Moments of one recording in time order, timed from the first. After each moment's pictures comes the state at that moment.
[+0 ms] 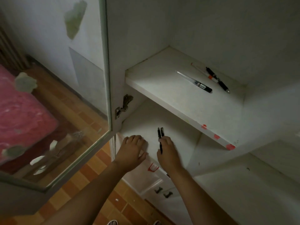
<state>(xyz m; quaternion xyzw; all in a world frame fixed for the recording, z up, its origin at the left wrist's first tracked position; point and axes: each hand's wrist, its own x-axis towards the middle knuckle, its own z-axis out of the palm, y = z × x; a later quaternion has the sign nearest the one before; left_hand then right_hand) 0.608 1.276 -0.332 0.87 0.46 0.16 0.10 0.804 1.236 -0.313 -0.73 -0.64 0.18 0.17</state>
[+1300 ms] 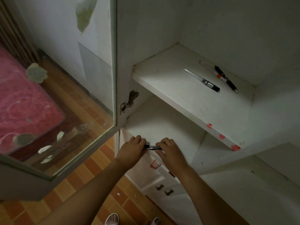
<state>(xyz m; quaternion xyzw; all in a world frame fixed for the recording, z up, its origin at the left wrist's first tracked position) 0.605 1.270 -0.345 0.85 0.49 0.12 0.14 0.823 1.236 -0.323 -0.61 -0.78 0.12 0.11</state>
